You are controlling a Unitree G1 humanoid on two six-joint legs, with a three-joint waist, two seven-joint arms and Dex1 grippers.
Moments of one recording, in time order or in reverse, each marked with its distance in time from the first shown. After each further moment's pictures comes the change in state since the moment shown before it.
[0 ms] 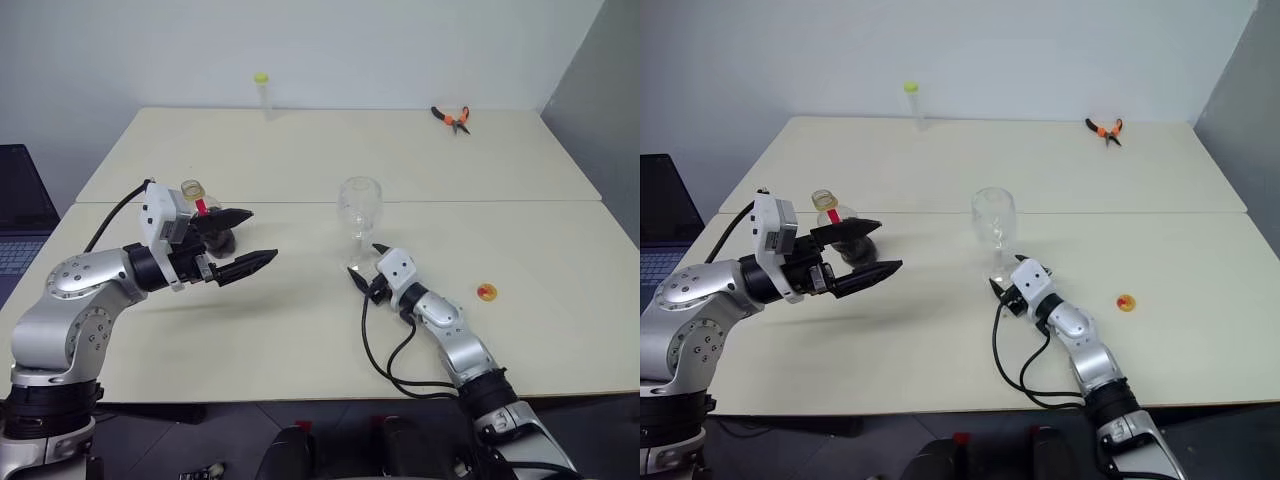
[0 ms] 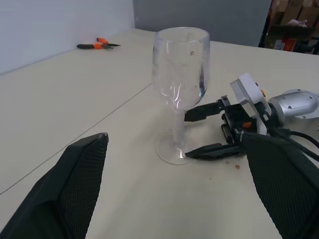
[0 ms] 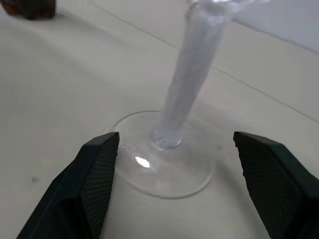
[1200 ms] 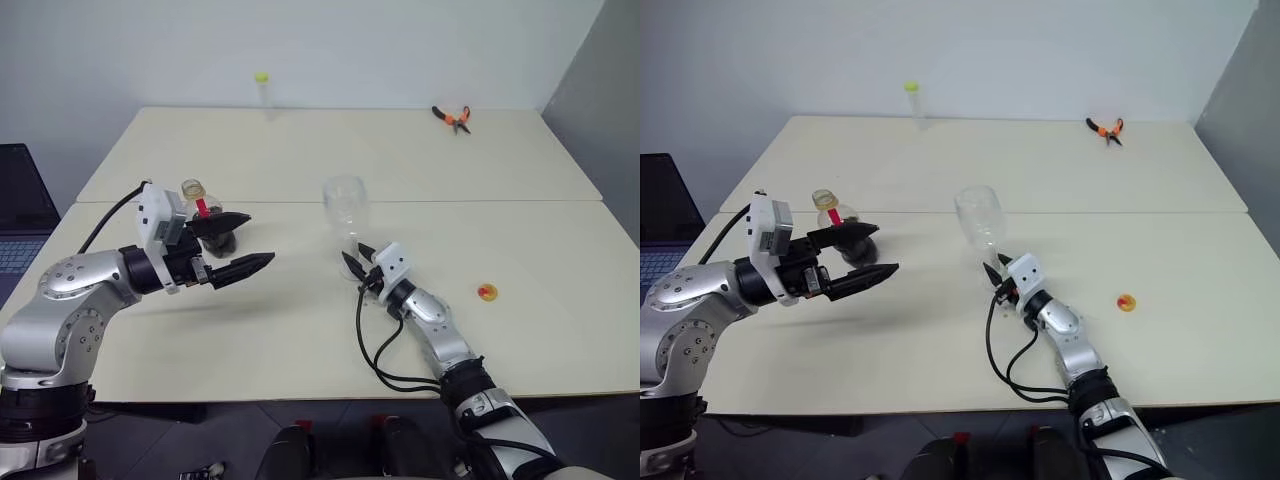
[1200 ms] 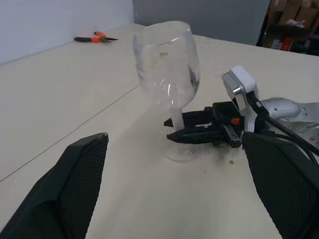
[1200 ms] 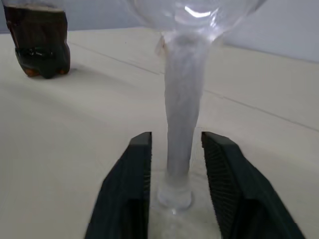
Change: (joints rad) left arm 0.015 0.033 0.003 -0.010 -0.027 0.042 -0.008; right arm -0.124 0.105 -0.041 0.318 0.095 -0.255 0.005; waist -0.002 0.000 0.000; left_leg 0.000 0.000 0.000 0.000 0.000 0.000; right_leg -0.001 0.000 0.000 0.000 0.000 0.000
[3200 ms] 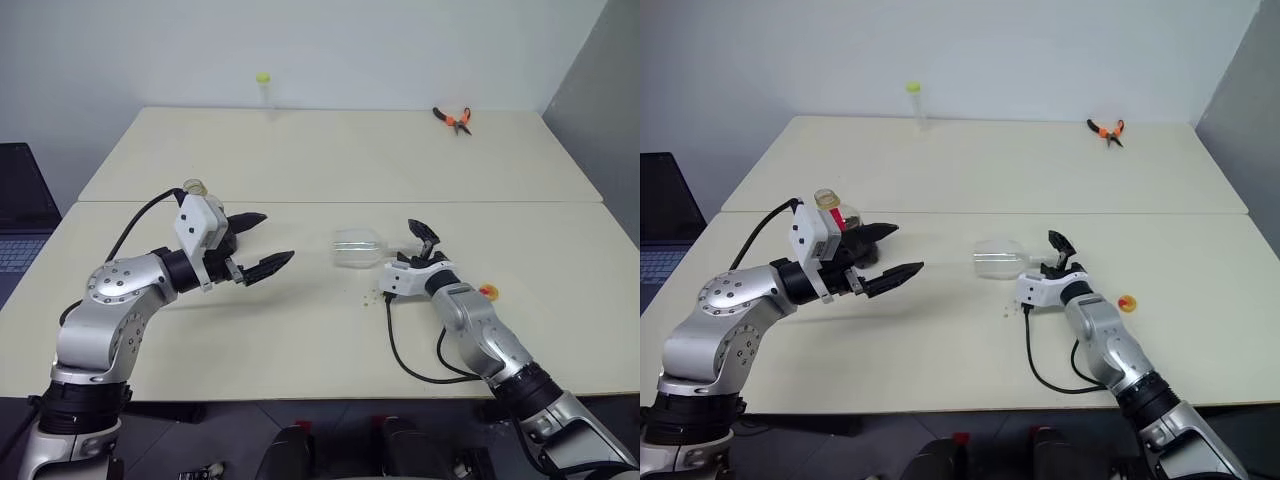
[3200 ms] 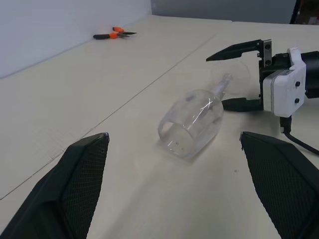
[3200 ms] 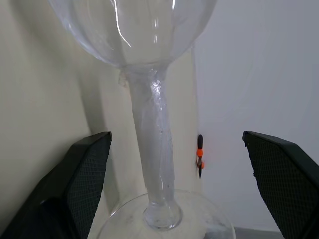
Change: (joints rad) left arm -0.025 -0.096 -0.119 0.014 0.173 -0.125 0.136; right arm 0.041 -0.388 0.308 -0.475 -0.907 0.538 -0.372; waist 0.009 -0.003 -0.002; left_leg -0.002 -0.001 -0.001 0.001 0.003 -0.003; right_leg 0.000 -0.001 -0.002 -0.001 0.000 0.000
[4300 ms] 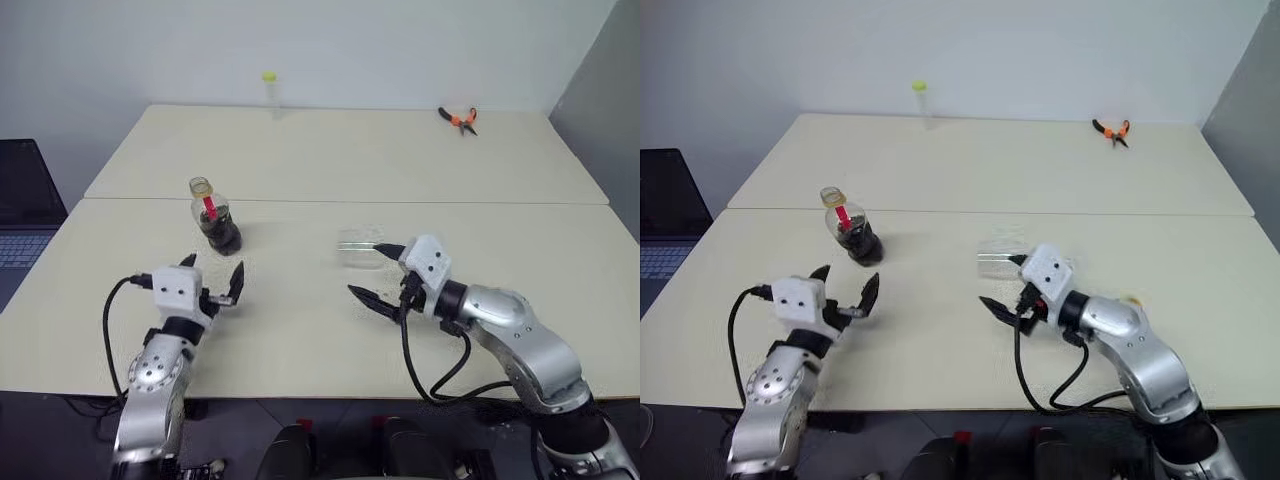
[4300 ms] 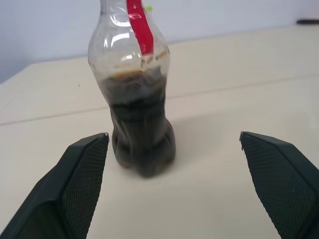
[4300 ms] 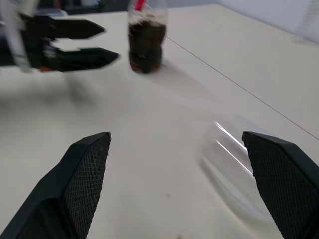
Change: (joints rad) left arm 0.380 -0.373 0.073 0.023 0.303 -0.320 0.591; right arm 0.173 -0.018 -0.256 -0.615 1.085 0.350 0.467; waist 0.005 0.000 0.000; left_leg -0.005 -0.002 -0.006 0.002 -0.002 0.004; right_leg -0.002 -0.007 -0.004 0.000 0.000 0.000
